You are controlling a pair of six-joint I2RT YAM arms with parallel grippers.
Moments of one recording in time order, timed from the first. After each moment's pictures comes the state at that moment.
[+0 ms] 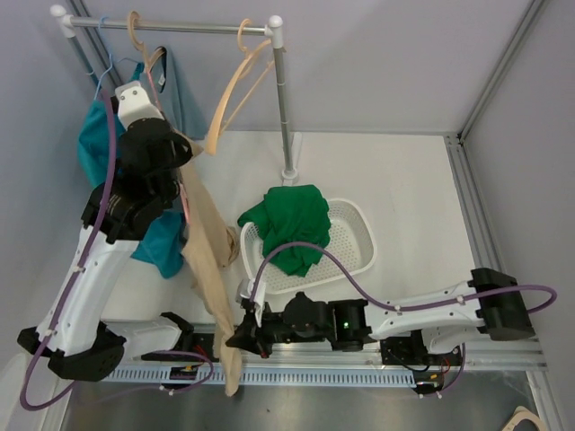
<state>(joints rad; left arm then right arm) -0.51 1.16 1.70 -0.75 -0.80 -0.37 1.62 1.37 0.91 0.28 0.03 0.37</state>
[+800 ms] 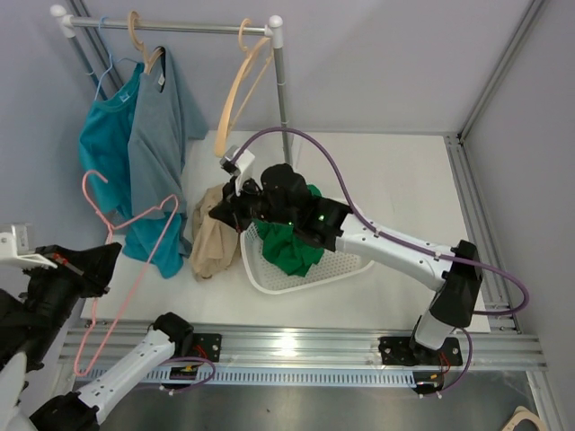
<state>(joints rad) -0.52 0.57 1.76 -1.32 -0.34 -0.48 1.10 1.67 1.58 -0.07 -0.15 0.23</state>
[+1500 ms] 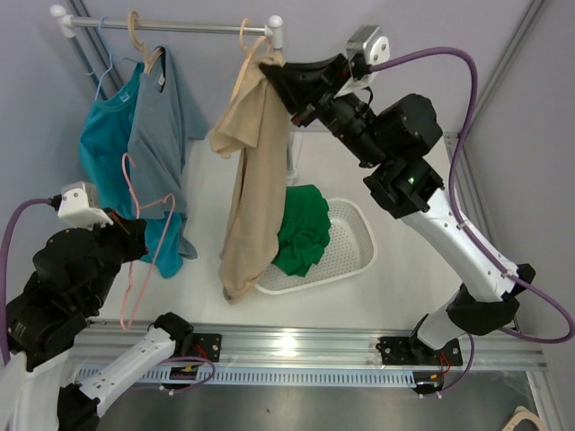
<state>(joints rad) -0.52 0.63 1.47 -1.18 -0.53 -0.46 0.91 1.53 1.99 0.11 -0.14 0.00</state>
